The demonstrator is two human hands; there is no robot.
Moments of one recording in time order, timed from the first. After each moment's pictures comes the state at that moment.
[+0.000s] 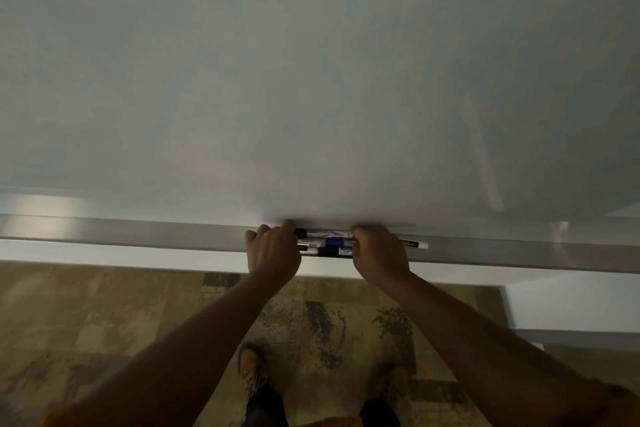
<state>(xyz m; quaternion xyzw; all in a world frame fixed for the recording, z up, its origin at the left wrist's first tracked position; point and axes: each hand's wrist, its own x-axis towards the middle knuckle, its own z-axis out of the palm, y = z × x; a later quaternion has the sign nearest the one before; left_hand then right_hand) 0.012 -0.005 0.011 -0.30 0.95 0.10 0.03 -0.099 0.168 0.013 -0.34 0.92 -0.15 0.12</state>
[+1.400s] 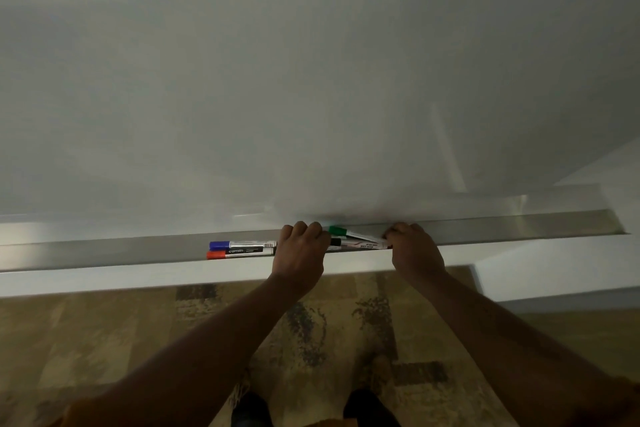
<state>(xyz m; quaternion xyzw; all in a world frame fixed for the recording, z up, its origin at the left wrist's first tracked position) -0.037 0.095 0.006 -0.06 1.00 0.06 -0.03 -0.156 0.305 -0.016 -0.29 0.95 -0.07 0.10</state>
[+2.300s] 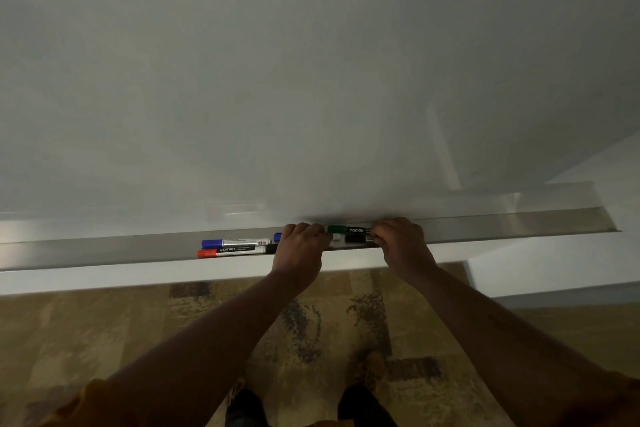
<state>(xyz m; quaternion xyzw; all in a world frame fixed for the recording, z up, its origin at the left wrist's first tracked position) -0.048 0.100 -0.009 -0.05 0.99 0.12 0.02 -0.159 0.302 -0.017 -0.30 0.93 -0.16 0.09</state>
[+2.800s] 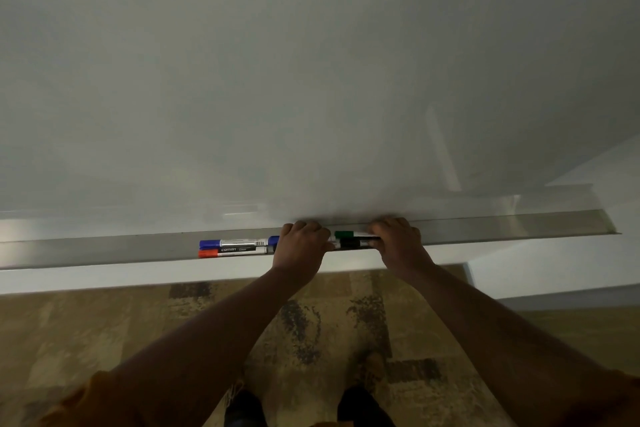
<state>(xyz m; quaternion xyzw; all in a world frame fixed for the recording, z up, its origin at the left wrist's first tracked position) -0.053 0.096 -0.008 -0.07 0.99 0.15 0.02 -0.159 0.292 -0.011 -0.29 0.94 -0.13 0.14</state>
